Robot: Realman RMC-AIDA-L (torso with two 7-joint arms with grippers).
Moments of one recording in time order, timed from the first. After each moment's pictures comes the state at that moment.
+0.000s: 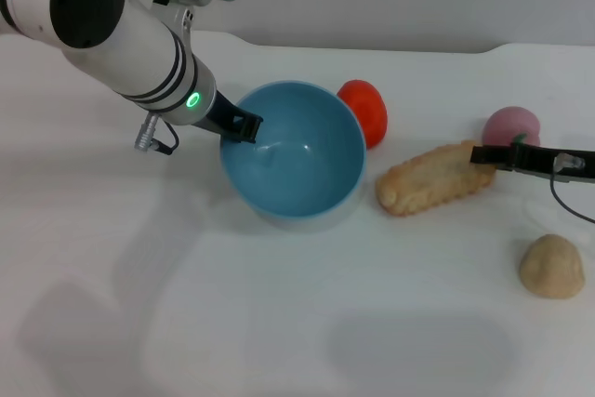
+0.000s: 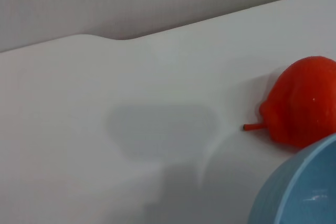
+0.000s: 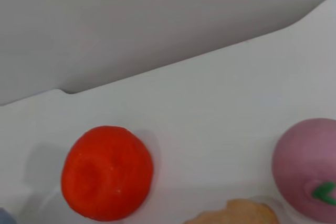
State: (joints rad) left arm -0.68 -2.06 1.67 1.12 -0.40 -1.10 -0.08; right arm 0.67 2.07 -0.76 -0.43 -2.18 -0.88 2.17
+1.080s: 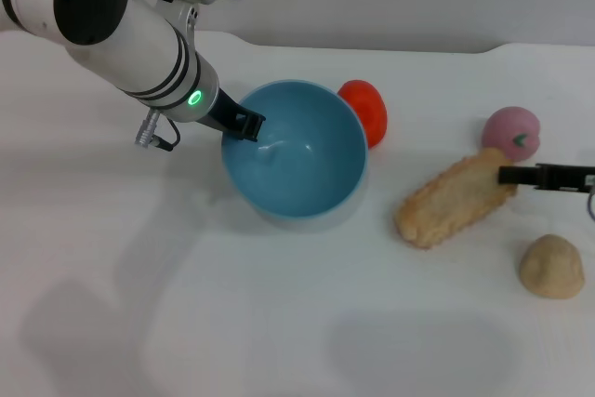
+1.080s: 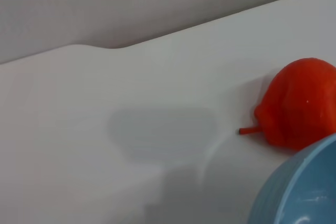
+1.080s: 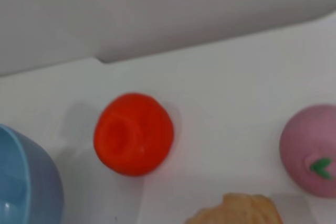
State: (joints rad) left arm -0.70 -2.06 1.67 1.11 -0.41 -1.10 -0.05; right arm 0.56 2.04 -0.81 -0.60 -2.17 -1.08 2.11
